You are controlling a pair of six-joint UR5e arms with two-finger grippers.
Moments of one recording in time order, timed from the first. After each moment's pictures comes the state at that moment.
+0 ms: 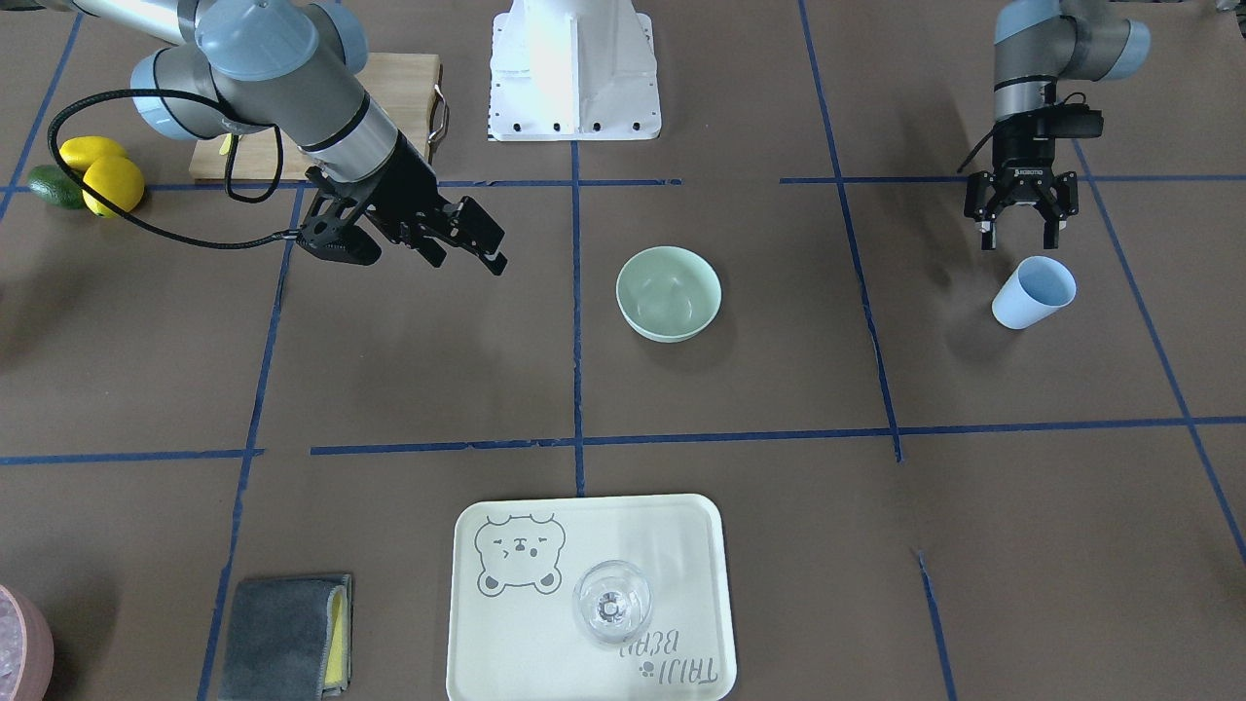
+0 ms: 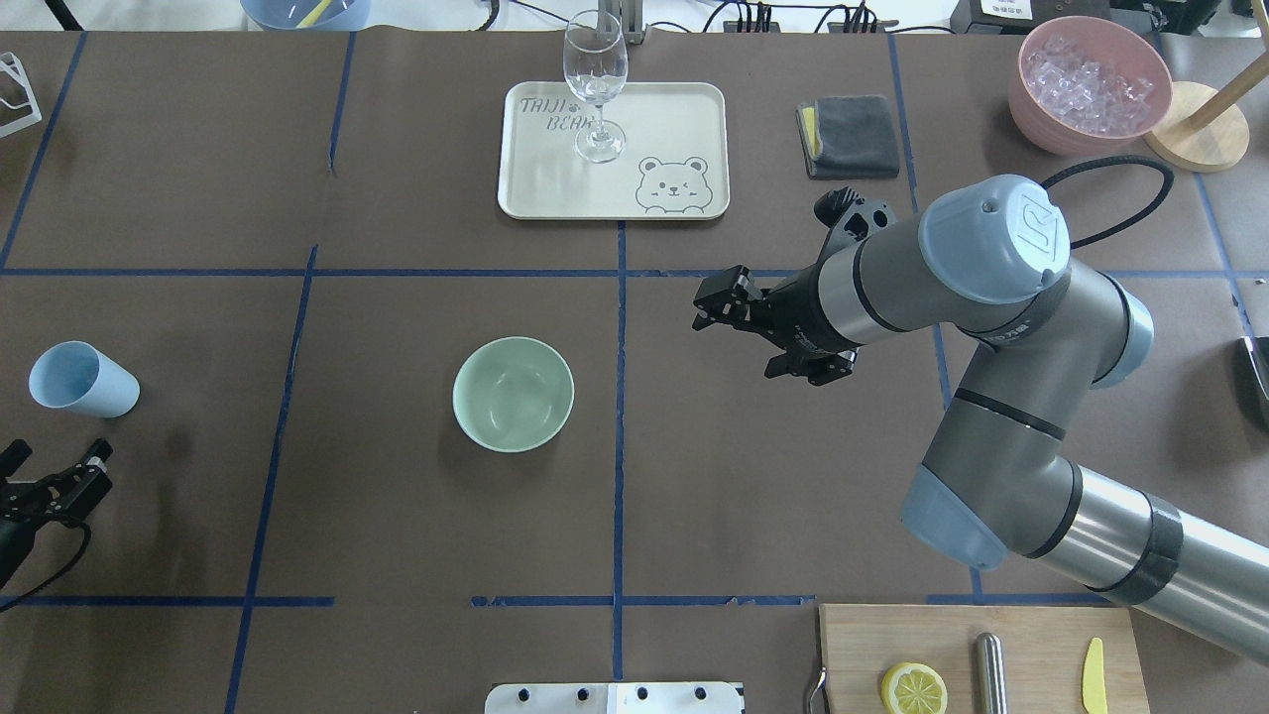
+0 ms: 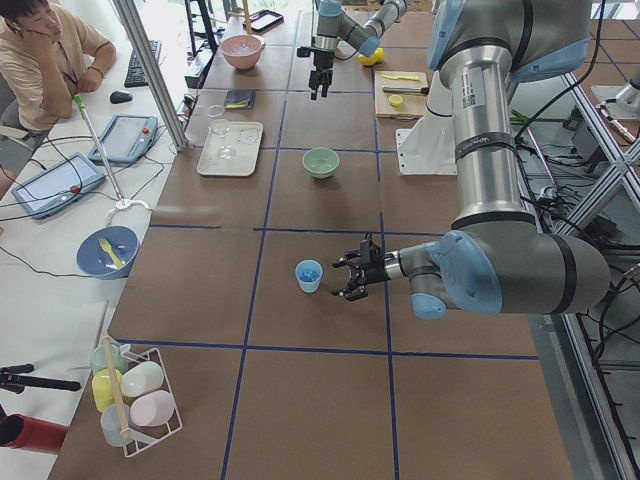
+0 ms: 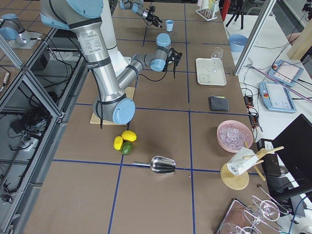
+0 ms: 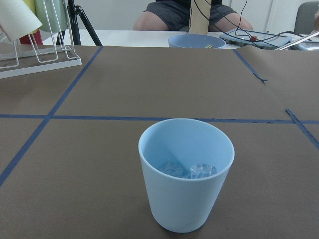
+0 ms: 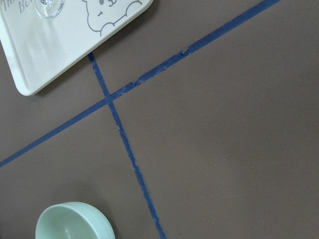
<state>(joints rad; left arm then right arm) -0.04 -1.16 -1.60 -2.80 -0.50 -1.54 0.62 -1.15 1.84 -1.10 2.01 1.74</state>
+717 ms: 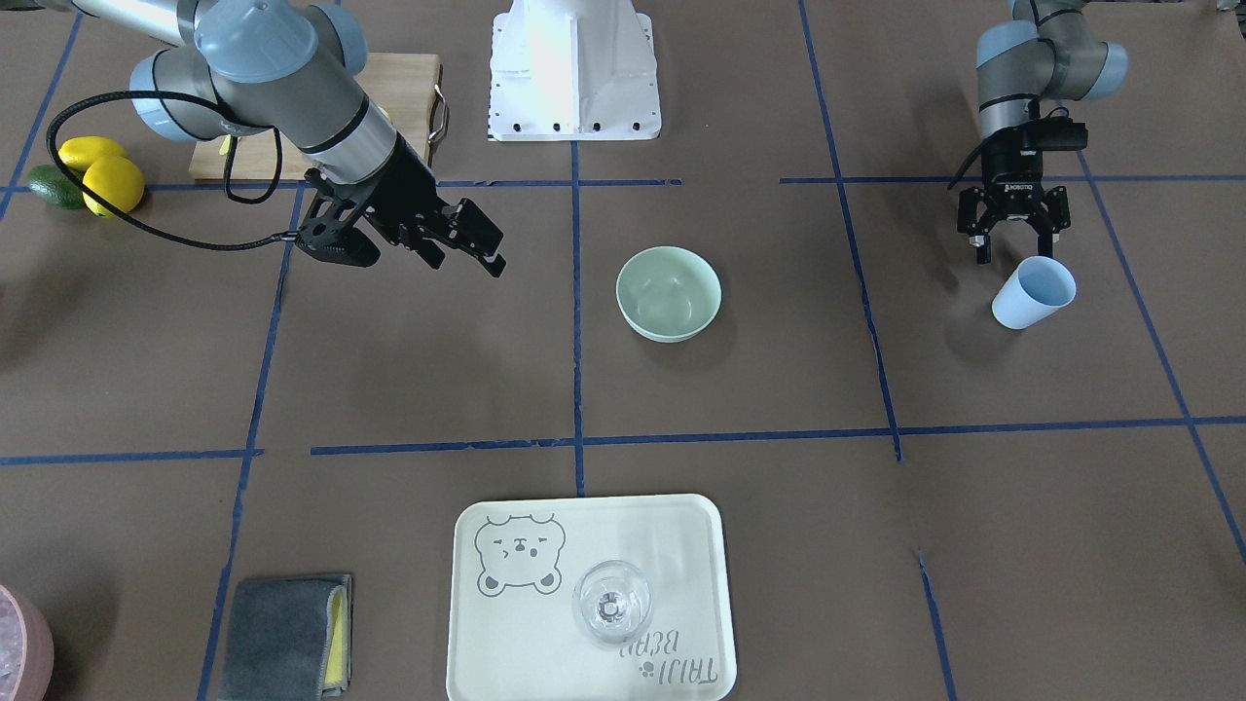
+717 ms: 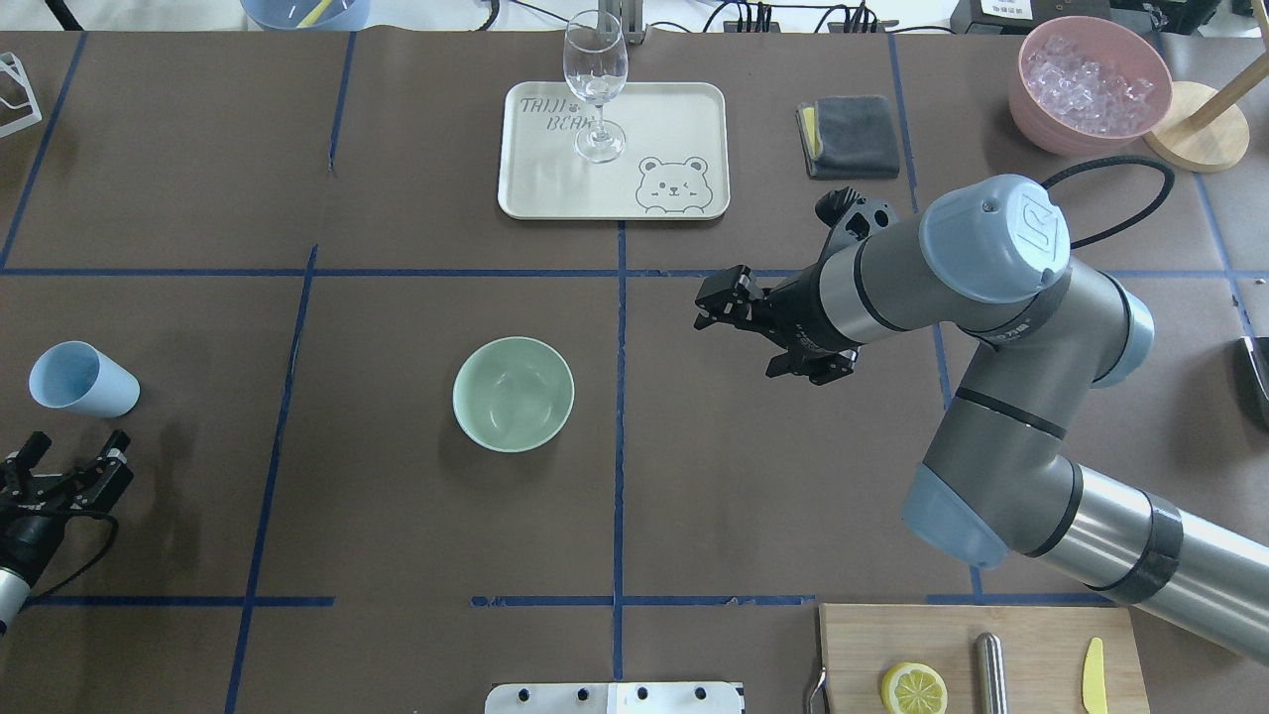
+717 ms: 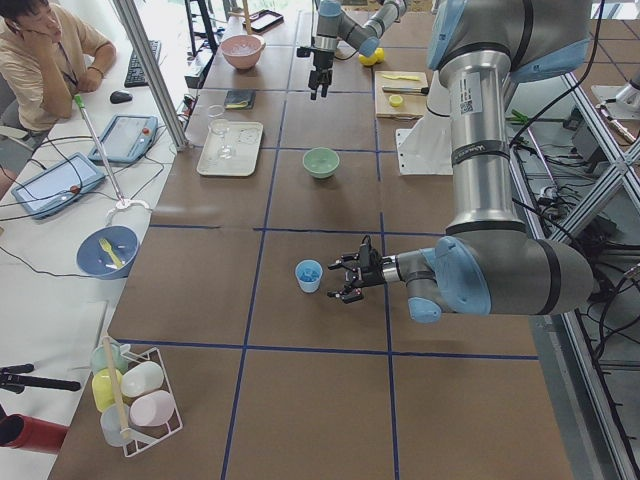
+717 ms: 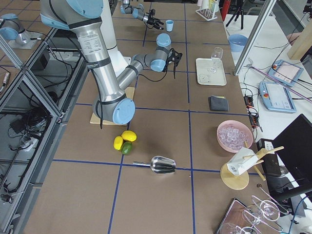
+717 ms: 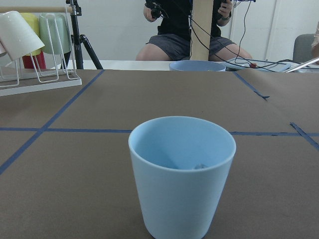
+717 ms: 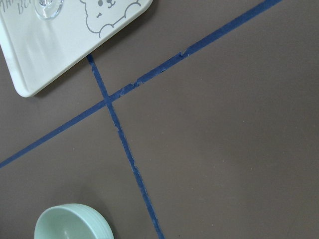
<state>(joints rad) -0.05 -1.24 -1.51 -2.80 -0.43 -1.55 0.62 -1.15 1.84 -1.10 2.01 1.74</state>
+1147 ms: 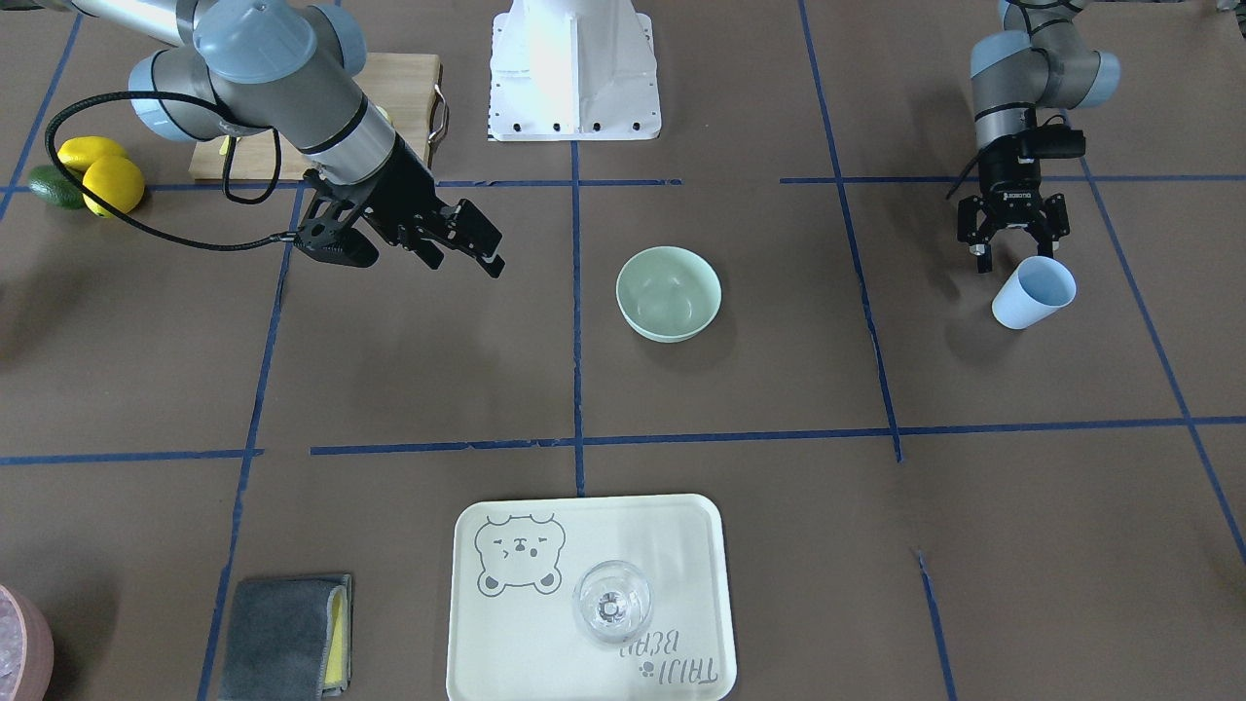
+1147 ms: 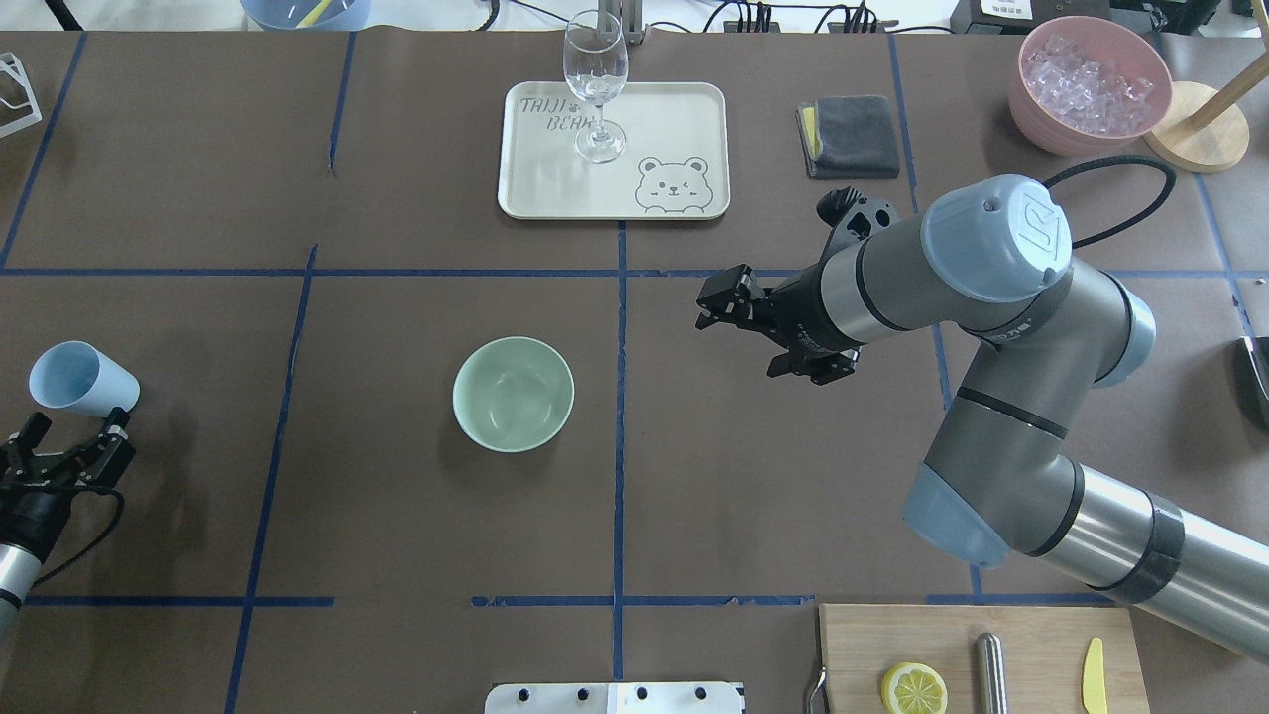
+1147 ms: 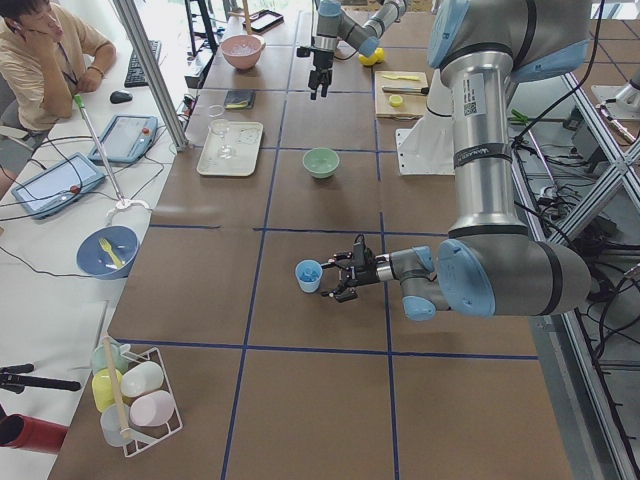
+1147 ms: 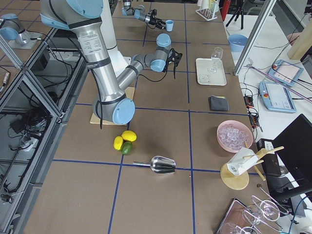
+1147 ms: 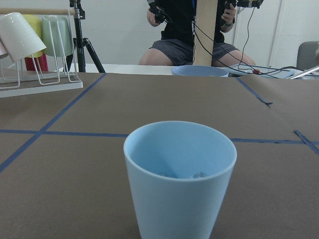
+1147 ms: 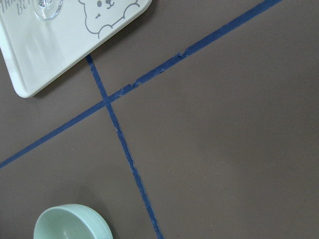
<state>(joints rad) -0.12 -1.28 -1.48 -2.80 -0.44 -1.55 0.63 -1.15 1.84 -1.10 2.01 1.74</state>
